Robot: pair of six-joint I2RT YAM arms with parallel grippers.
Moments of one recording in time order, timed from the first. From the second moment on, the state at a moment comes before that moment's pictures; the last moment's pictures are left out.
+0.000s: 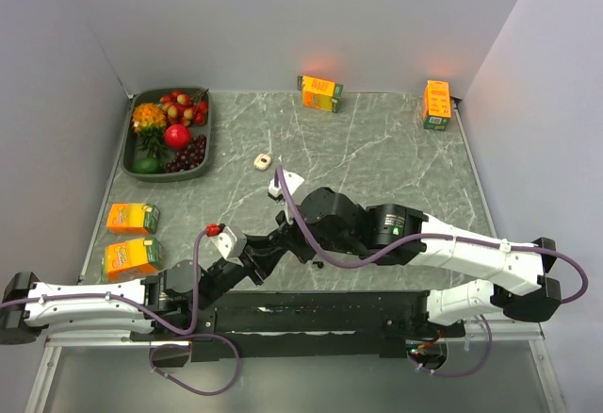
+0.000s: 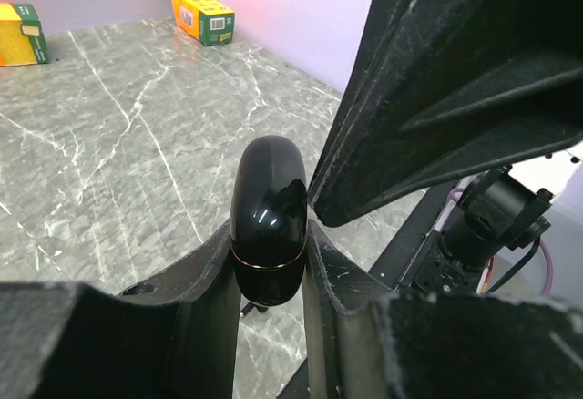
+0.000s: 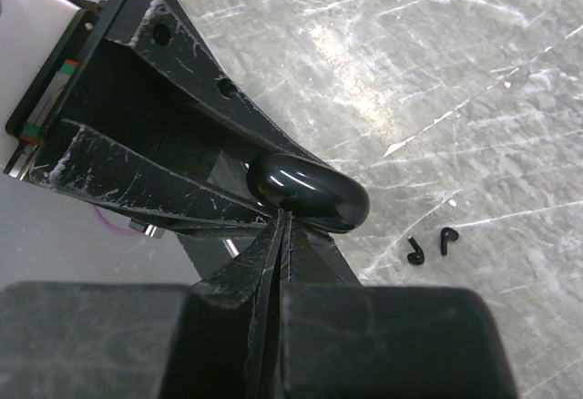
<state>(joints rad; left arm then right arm) -1.44 0.58 0.31 0.44 -0.53 -0.18 1.31 1.26 1.39 -0.75 0.19 0.32</state>
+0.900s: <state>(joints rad) -1.48 0.58 0.31 0.50 -0.47 -0.18 1.23 1.32 1.48 -0.71 0.24 0.30</state>
